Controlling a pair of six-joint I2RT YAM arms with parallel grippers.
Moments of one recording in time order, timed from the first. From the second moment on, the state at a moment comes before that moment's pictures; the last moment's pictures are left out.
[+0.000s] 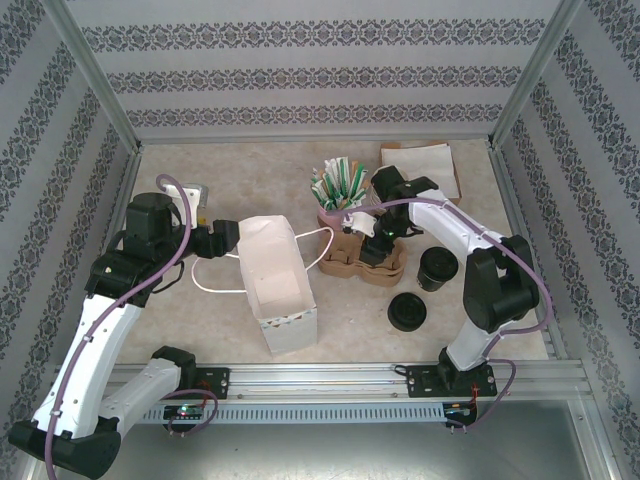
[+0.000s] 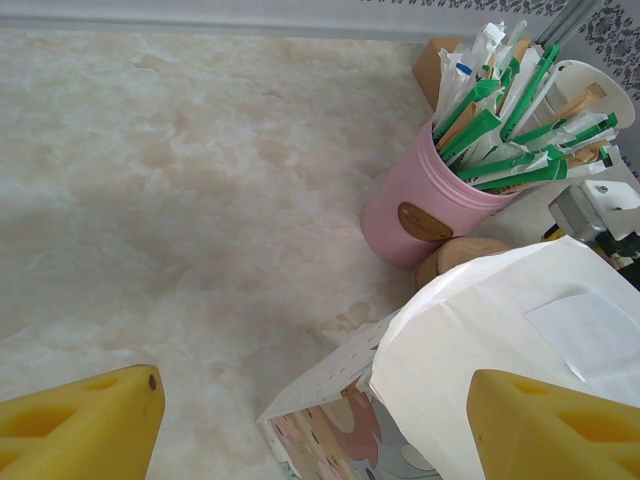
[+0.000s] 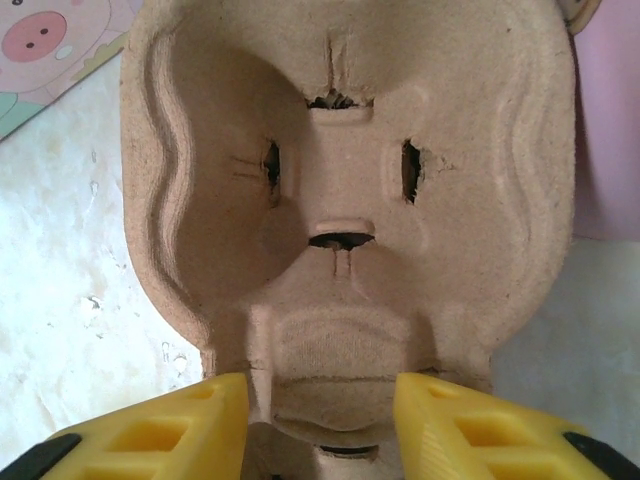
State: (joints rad) left arm -0.22 0.87 1.10 -0.83 0.20 -0.19; right arm 0.38 1.71 1.32 -1.04 -0.41 -0.87
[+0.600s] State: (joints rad) left arm -0.22 0.87 1.10 -0.83 0.19 -0.19; right arm 0.39 1.73 1.34 -1.04 -0.41 -0.87
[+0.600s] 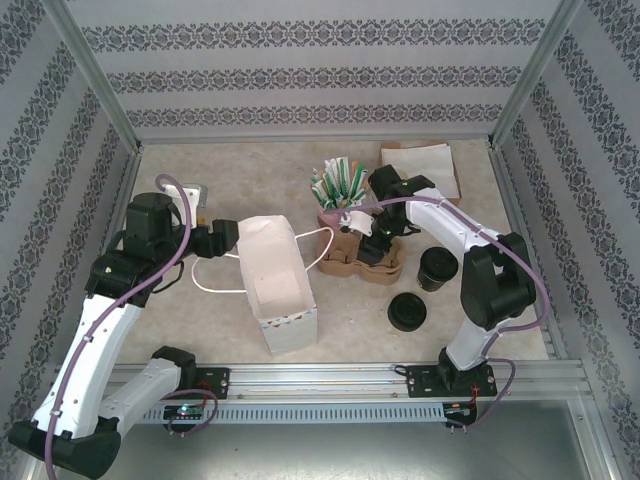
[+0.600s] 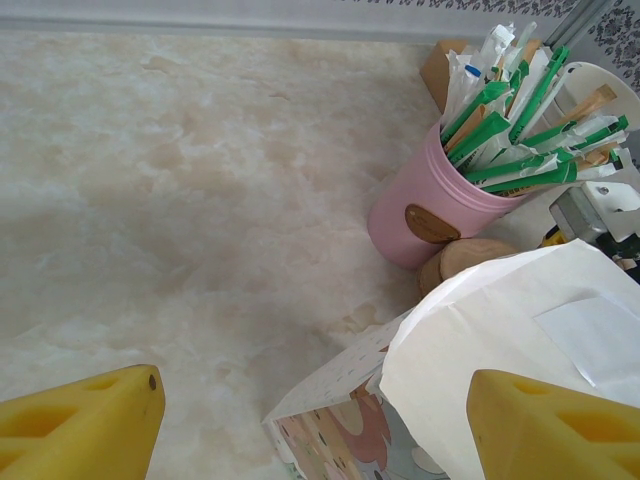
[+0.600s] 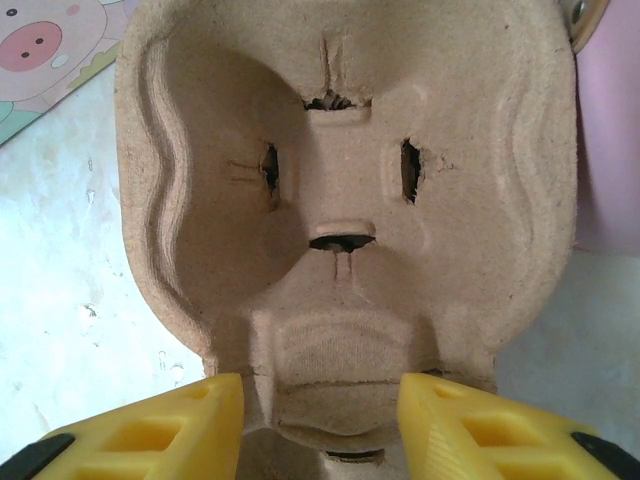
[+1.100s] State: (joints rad) left arm -0.22 0.87 1.10 -0.83 0.19 -0.19; right arm 0.40 1.73 1.34 -1.03 -0.38 -0.90
